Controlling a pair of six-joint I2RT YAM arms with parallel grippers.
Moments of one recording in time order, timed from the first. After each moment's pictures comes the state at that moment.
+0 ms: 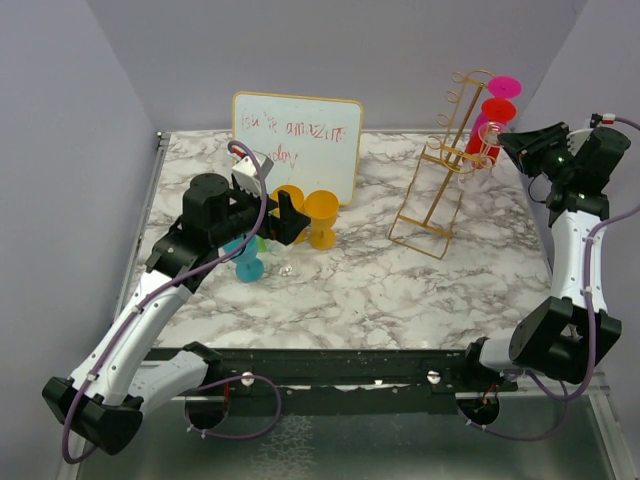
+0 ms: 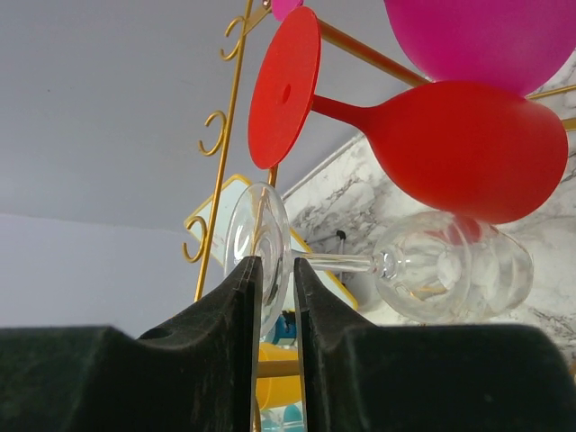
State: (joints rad) left arm -0.47 0.97 1.08 -0.40 0.33 -0.23; right arm -0.41 1.35 1.27 -0.12 -0.64 0.92
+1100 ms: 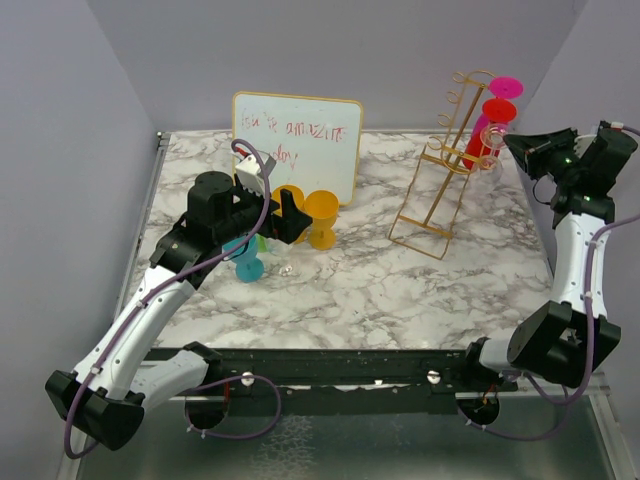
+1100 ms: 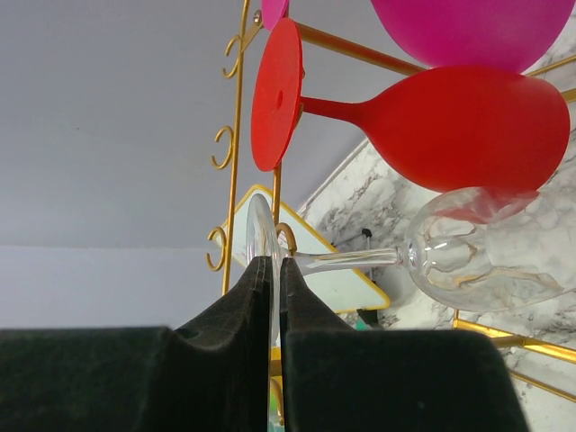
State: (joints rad) left arm -0.47 1.00 1.08 -0.40 0.33 -0.25; right arm -0.44 1.33 1.28 -0.16 -0.64 1.03
